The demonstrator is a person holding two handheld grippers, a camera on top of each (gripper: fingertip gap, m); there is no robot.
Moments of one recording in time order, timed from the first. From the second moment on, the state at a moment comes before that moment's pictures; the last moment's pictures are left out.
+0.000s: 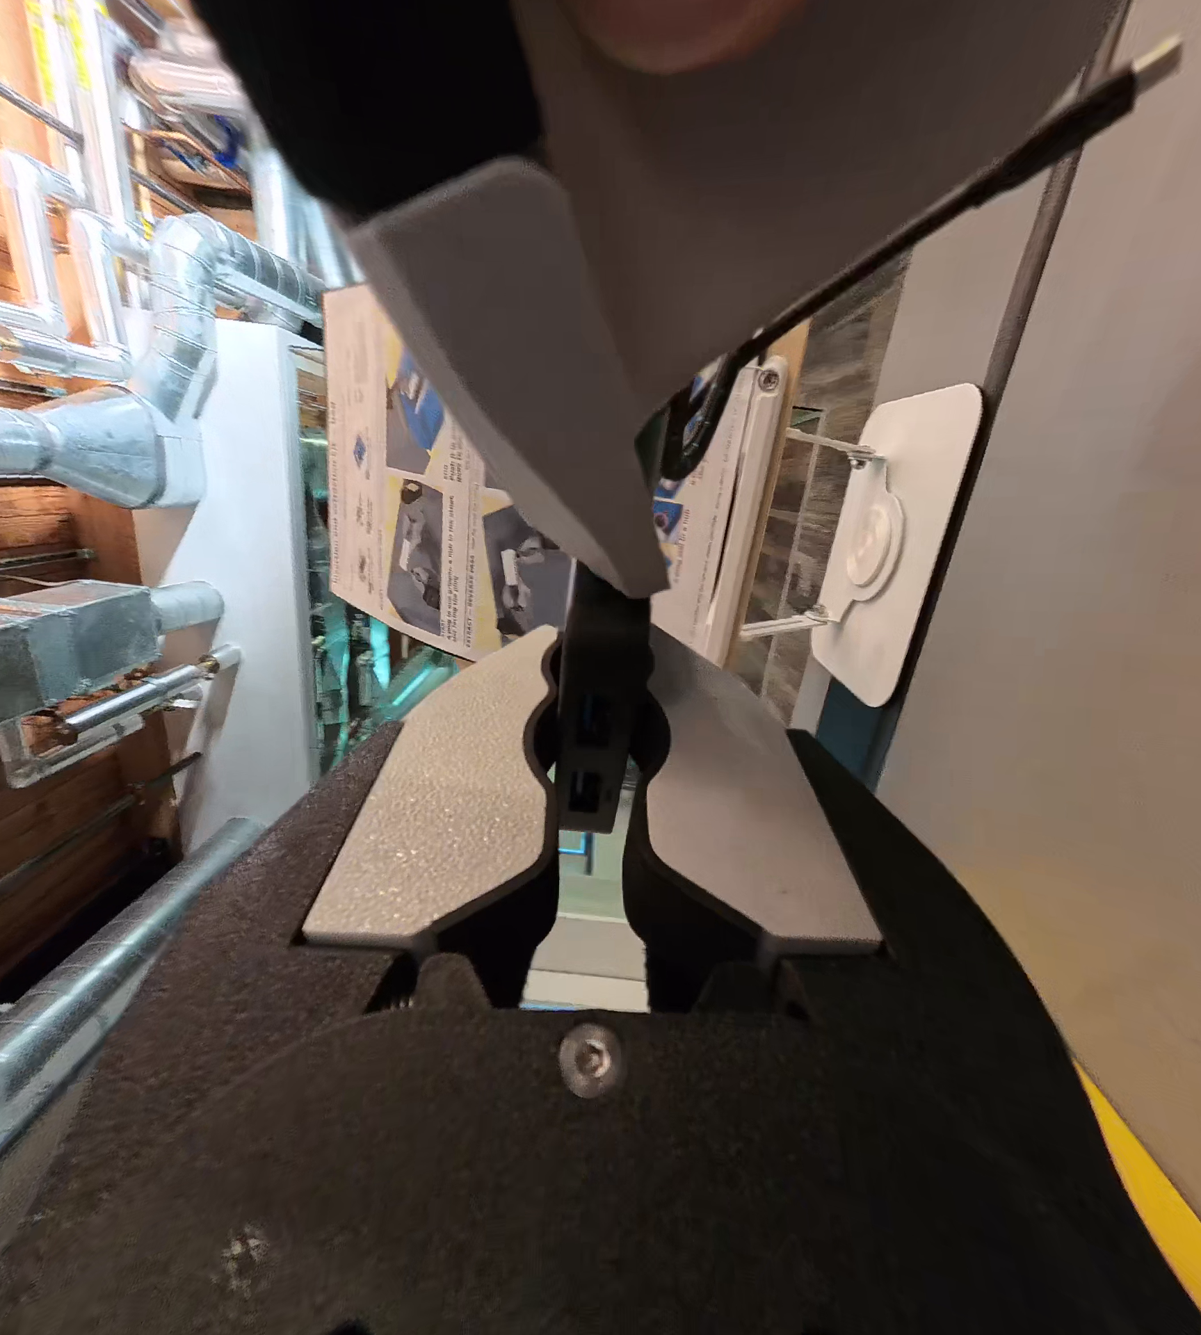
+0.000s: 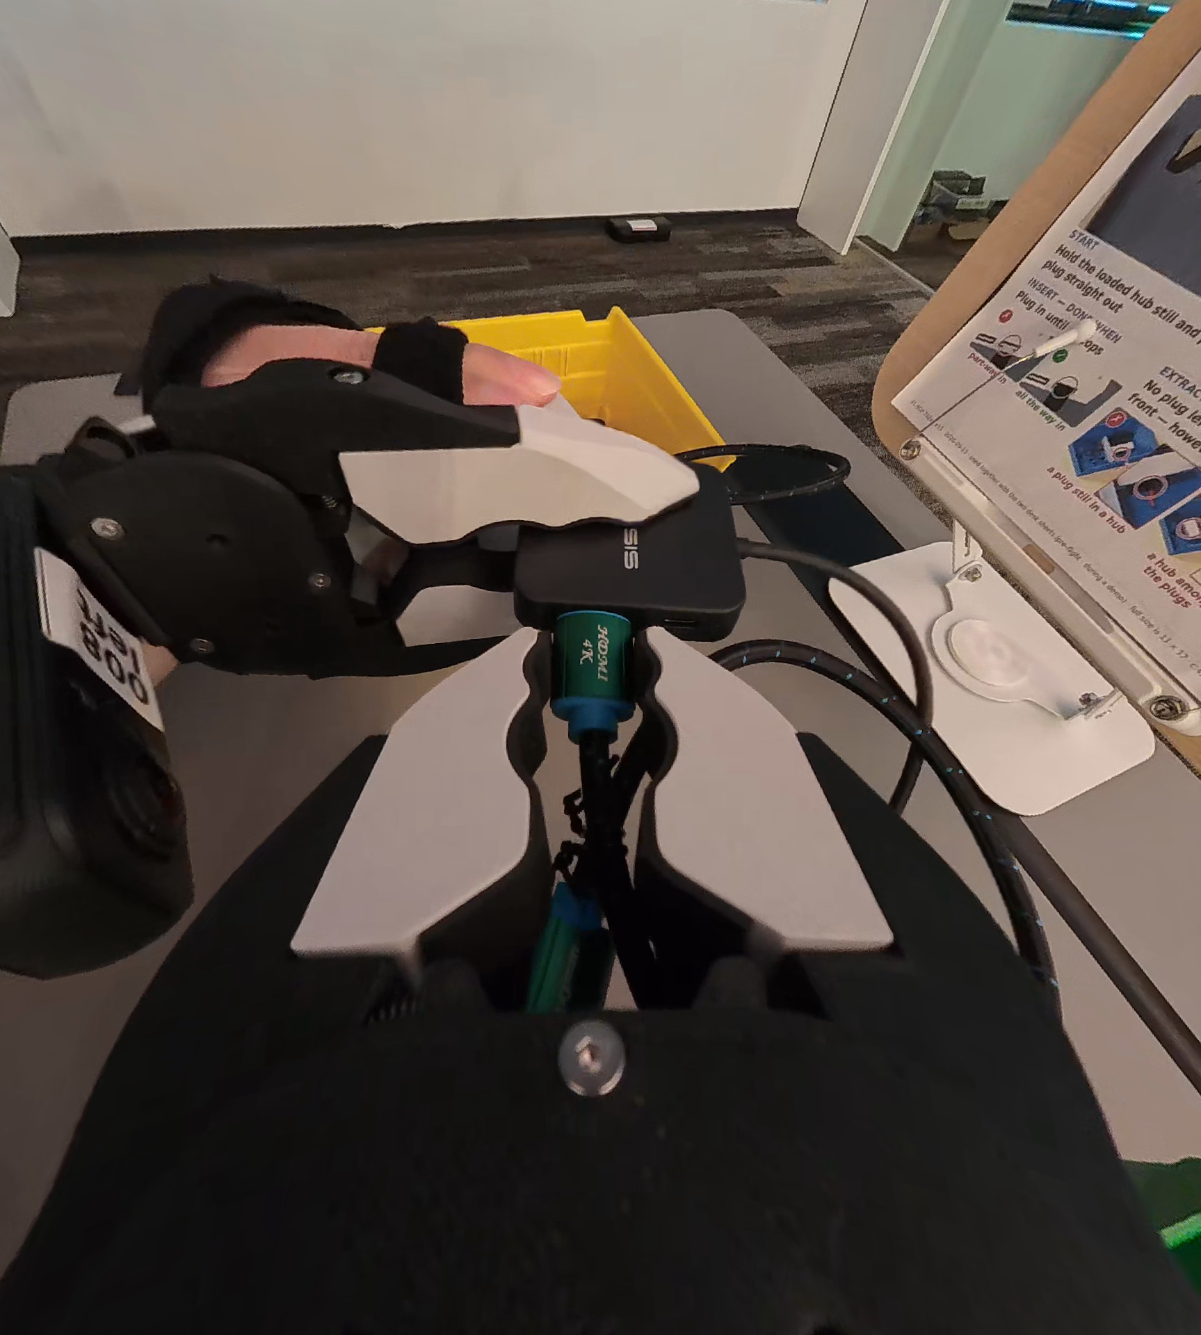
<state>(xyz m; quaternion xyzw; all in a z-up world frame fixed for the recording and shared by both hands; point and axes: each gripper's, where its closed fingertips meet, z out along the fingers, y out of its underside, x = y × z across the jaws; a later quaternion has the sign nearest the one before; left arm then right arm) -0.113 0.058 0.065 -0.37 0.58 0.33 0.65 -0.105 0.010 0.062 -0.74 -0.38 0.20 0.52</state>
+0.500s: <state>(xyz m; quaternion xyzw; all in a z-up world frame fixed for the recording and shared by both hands) -0.093 0.052 0.045 -0.37 0.60 0.28 0.65 -0.095 0.007 0.044 -0.78 -0.39 0.21 0.45</state>
